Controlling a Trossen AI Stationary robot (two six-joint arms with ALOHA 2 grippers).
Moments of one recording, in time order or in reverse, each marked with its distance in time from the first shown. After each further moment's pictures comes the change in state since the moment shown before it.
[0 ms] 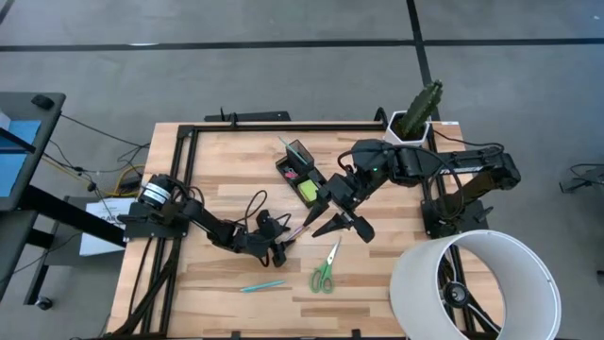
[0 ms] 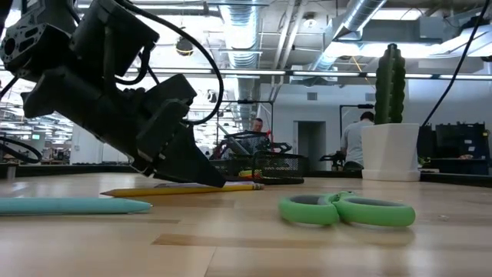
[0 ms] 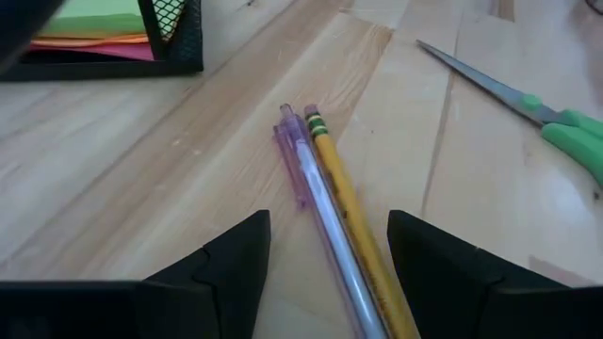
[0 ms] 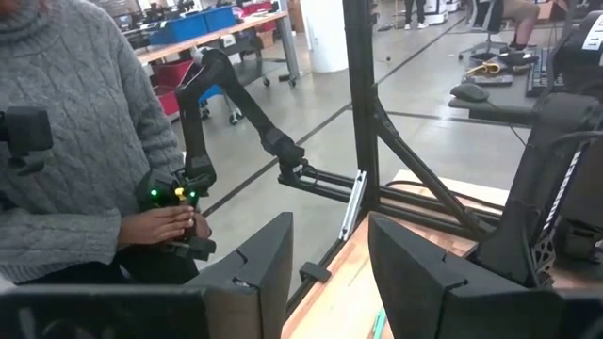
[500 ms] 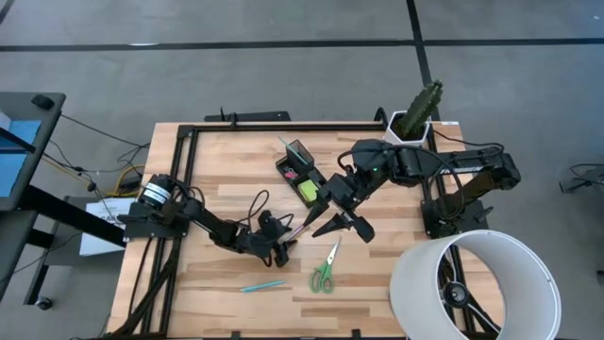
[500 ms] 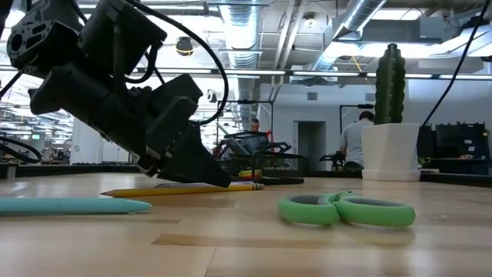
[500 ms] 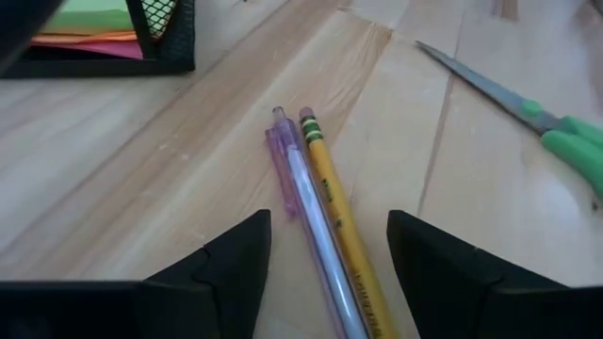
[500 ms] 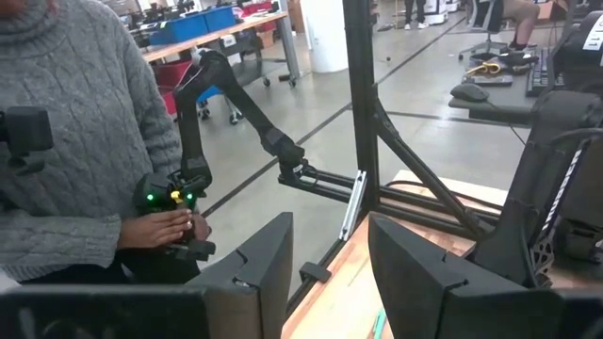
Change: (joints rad) left arm 0.000 0.003 0.041 -0.081 0.020 -0.032; right arm 0.000 0.000 0.000 0.000 0.000 0.000
